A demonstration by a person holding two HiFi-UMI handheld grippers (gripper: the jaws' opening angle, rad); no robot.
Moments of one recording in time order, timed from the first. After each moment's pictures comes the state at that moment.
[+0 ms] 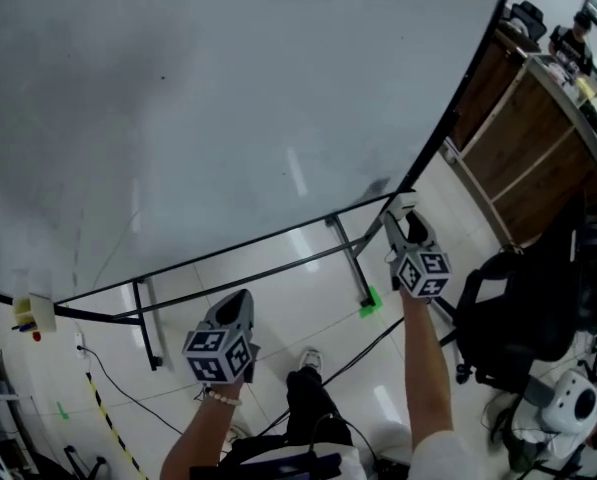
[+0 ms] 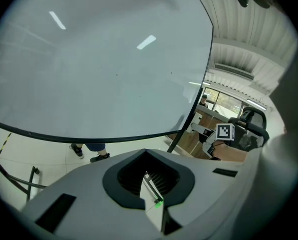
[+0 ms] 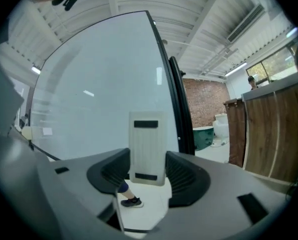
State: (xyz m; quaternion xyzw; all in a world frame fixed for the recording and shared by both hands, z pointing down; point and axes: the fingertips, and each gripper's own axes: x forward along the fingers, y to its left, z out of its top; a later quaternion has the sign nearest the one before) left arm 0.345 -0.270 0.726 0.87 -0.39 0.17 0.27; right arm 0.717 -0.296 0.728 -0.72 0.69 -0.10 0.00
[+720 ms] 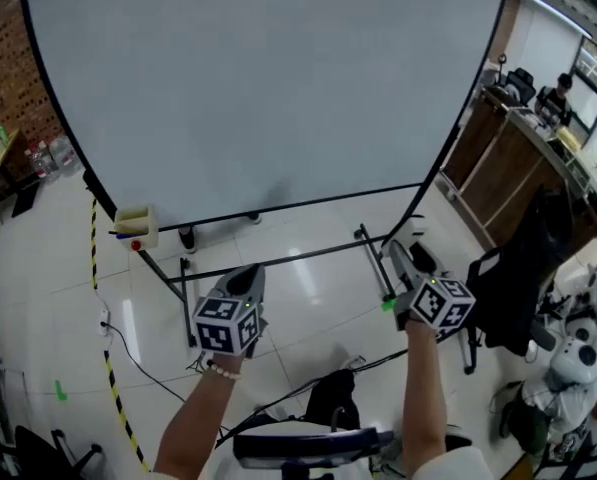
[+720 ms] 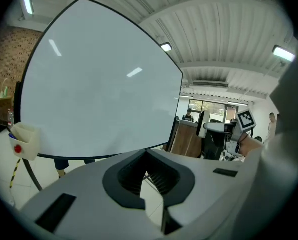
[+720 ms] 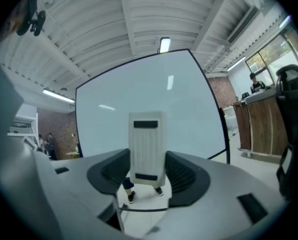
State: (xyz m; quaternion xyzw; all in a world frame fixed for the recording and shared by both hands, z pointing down) left arm -0.015 -0.049 0.532 0.91 -0.36 0.08 0.18; right arm 0.273 0.011 0.495 -0.68 0.72 -0.15 0.06
